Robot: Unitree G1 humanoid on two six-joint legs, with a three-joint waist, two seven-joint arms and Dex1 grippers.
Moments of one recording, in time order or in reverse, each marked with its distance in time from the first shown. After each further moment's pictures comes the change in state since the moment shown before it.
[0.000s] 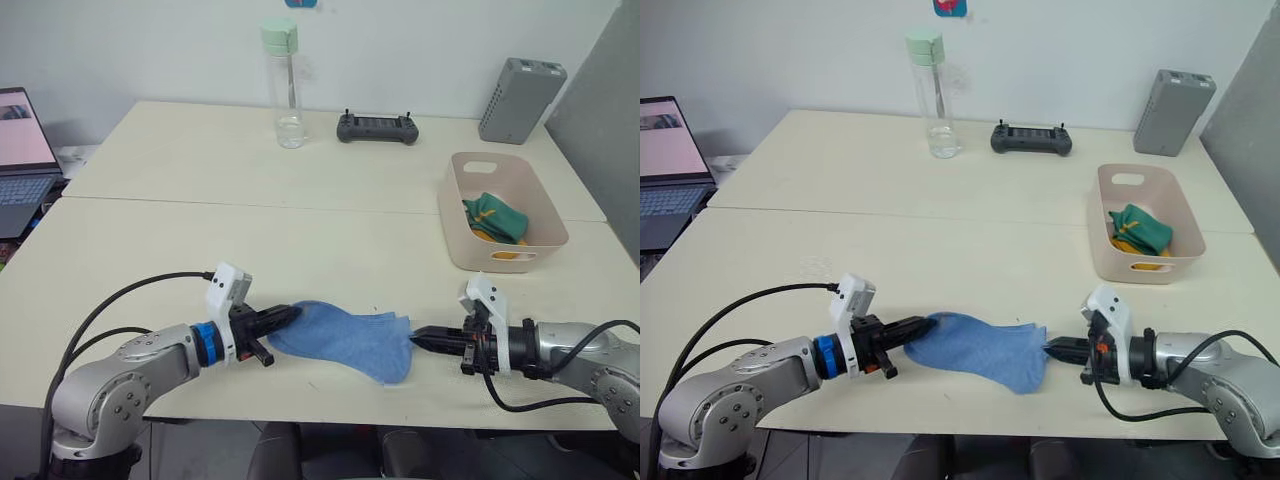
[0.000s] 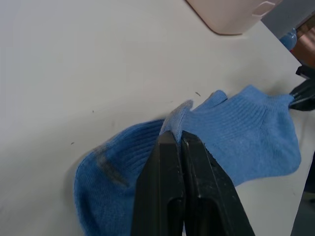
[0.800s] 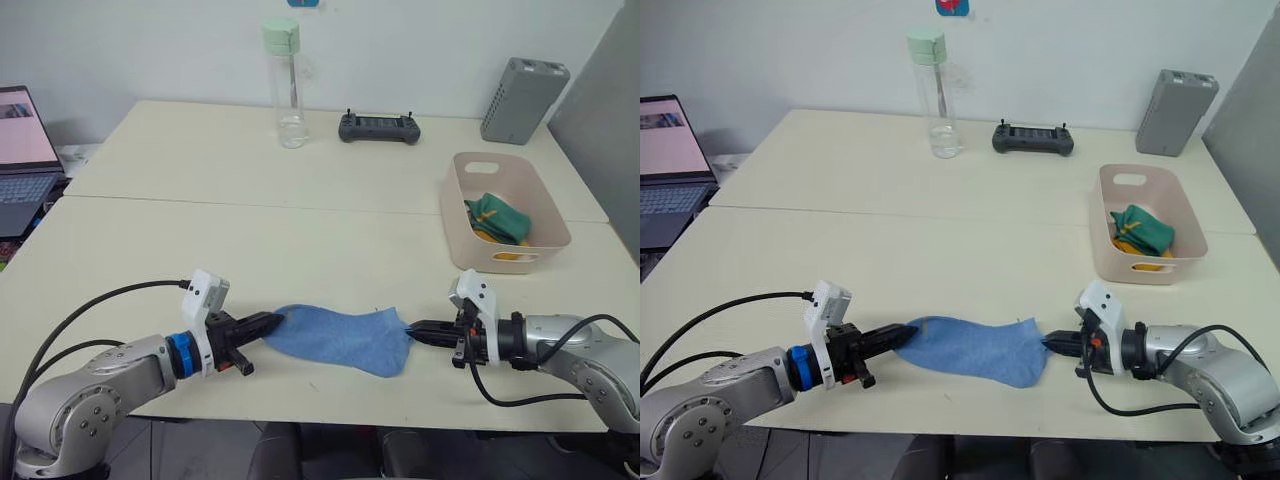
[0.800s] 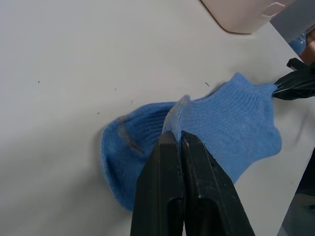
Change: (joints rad) left arm 0.081 0.074 0.064 -0.007 -0.115 -0.020 0.020; right arm -0.046 -0.013 0.095 0.062 -0.094 -0.095 0.041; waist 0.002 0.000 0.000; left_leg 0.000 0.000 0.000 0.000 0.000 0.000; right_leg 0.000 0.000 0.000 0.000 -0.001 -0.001
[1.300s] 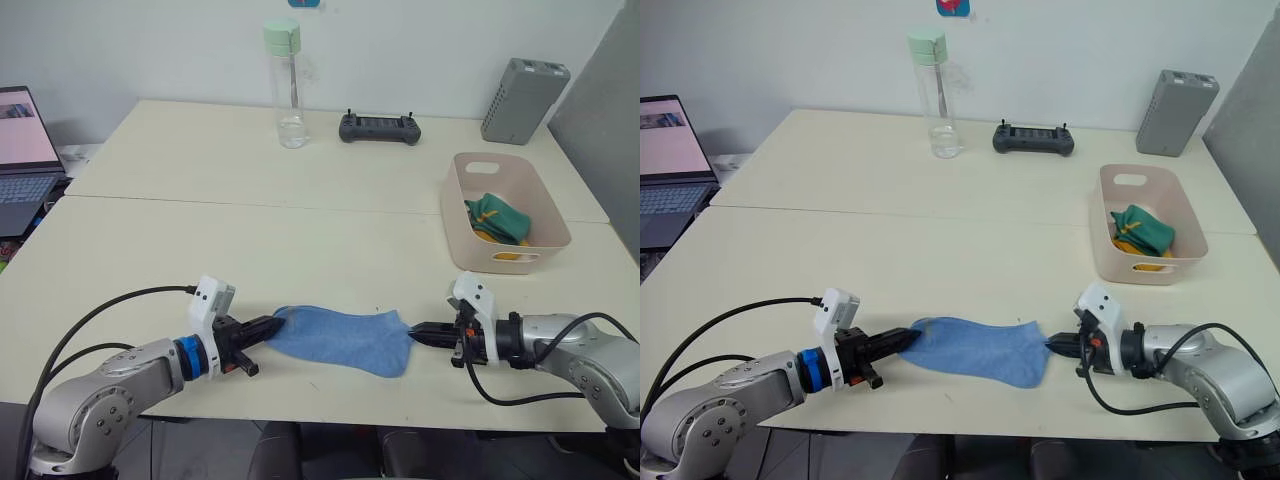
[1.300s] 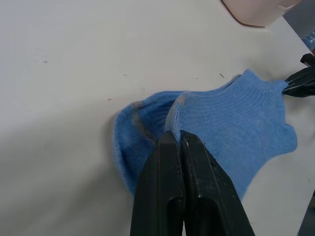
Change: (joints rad) left arm 0.007 -0.008 -0.052 0.070 0.063 -0.072 0.001; right arm -0.015 -0.008 0.023 0.040 -0.036 -0.005 0.000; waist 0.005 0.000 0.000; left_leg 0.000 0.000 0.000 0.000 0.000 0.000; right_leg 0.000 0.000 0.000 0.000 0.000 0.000
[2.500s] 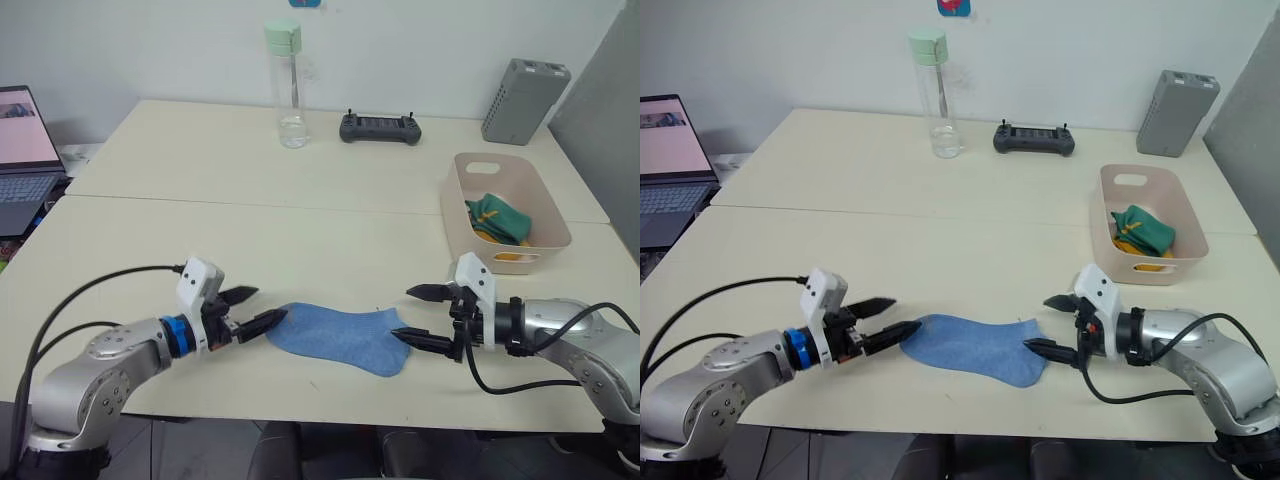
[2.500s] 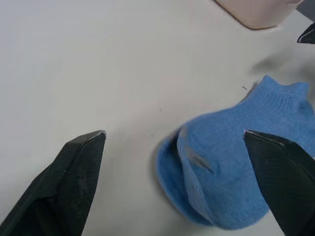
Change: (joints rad) left arm -0.122 0.117 -0.089 0.112 0.243 -0.315 -0.244; right arm -0.112 0.062 0.078 -0.023 -0.088 -0.180 0.007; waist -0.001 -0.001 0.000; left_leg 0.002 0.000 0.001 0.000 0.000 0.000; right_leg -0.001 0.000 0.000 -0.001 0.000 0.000
